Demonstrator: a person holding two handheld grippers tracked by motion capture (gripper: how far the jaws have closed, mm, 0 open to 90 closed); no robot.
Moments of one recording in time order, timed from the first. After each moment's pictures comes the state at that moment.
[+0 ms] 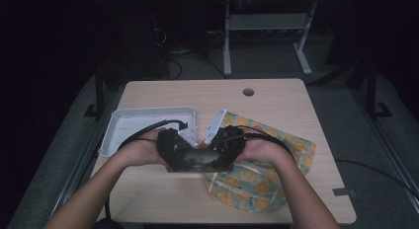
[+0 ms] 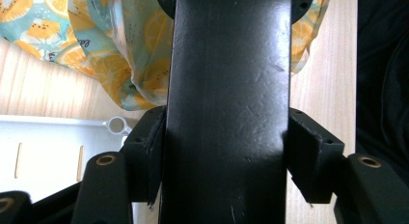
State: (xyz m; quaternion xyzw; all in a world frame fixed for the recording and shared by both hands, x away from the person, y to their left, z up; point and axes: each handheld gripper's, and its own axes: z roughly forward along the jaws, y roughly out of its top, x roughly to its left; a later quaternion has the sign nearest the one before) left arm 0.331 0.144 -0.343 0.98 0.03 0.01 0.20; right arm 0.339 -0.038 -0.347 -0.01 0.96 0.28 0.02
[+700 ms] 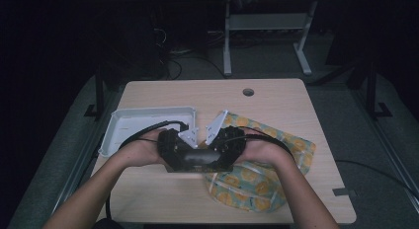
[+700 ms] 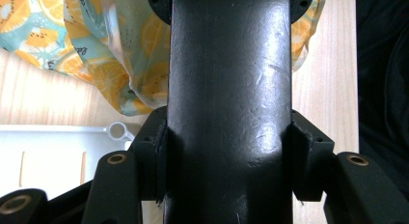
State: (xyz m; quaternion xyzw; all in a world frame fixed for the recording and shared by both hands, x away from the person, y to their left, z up) left arm 0.329 0.143 -0.343 0.98 0.00 0.02 0.20; right arm 0.337 -0.040 -0.348 0.00 0.96 0.29 0.01
